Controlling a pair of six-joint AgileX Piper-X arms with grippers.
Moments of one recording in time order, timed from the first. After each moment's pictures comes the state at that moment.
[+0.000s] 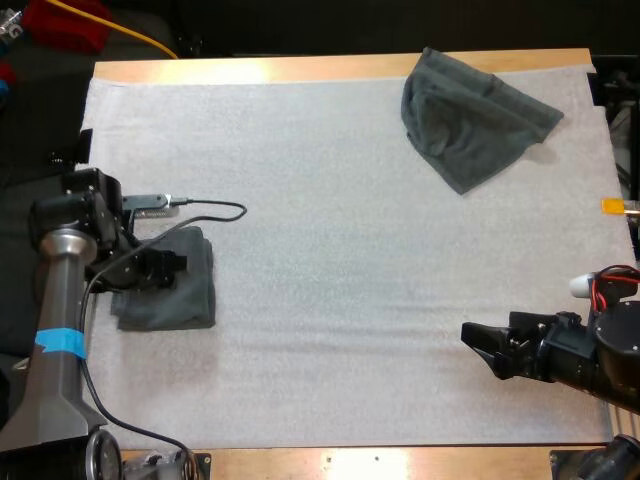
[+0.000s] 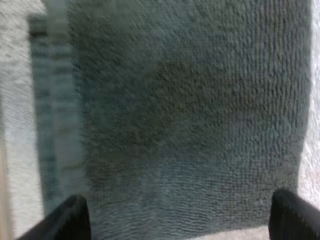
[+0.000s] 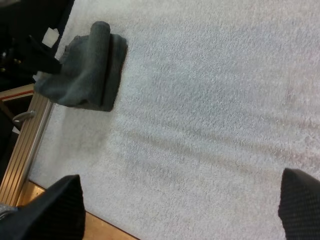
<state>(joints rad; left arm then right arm) 0.21 1.43 -1.07 1.24 0.04 -1.64 0.67 0.60 -0.86 1.01 -0.18 -1.25</state>
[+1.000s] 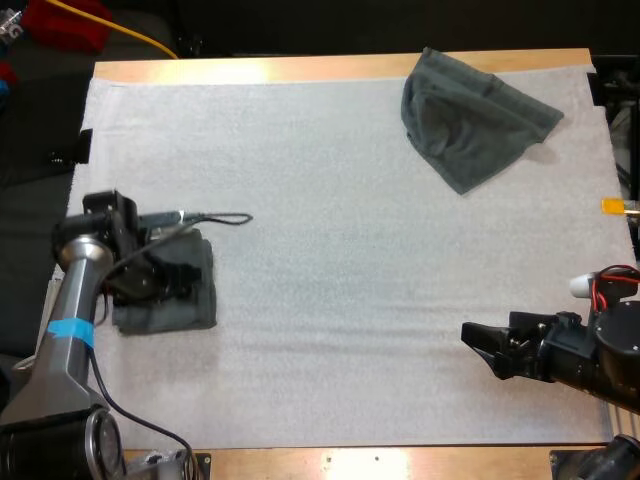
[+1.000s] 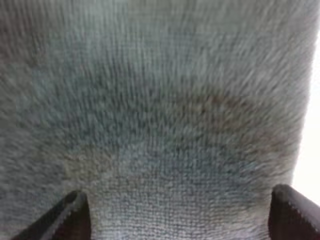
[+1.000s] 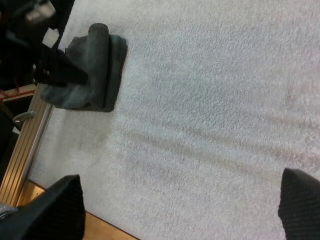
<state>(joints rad) 0.21 1.49 -0.98 1.11 0.14 -1.66 0.67 0.60 -0.86 1.01 -0.18 -1.25</state>
